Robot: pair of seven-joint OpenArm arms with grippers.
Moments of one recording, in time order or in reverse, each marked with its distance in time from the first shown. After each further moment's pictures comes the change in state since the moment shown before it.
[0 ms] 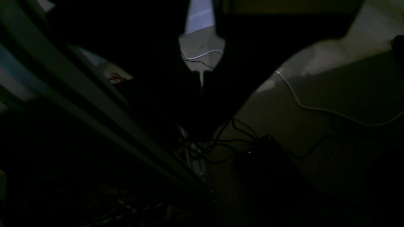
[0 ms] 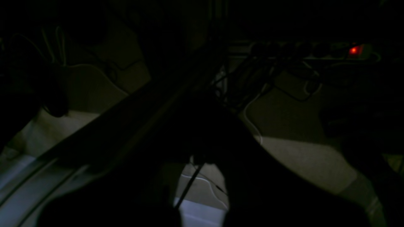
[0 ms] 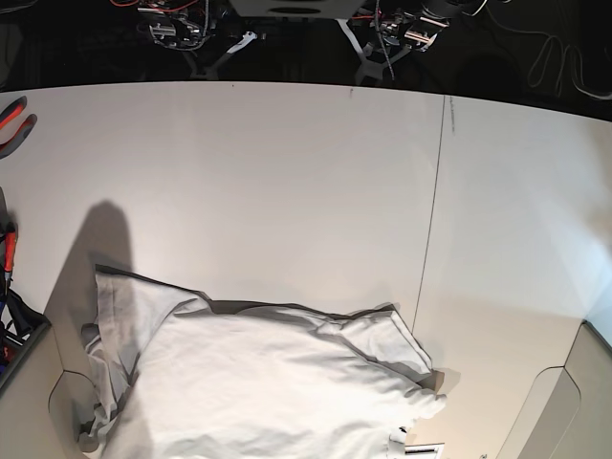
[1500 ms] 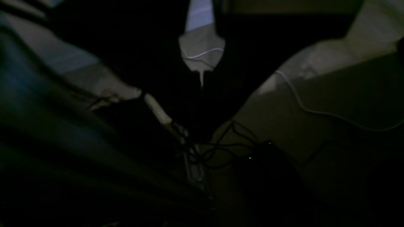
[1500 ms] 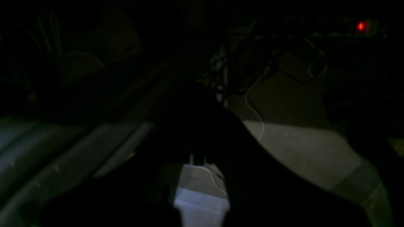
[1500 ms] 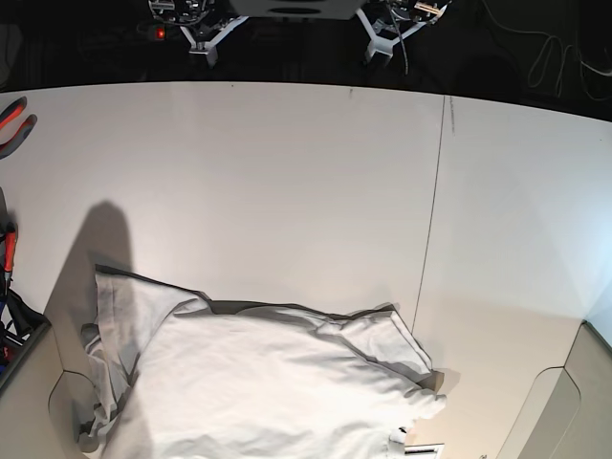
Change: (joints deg) left arm 8.6 -2.9 0.0 6.8 -0.4 -0.1 -4.1; right arm -6.7 1.1 0.0 4.3 0.0 0.2 0.0
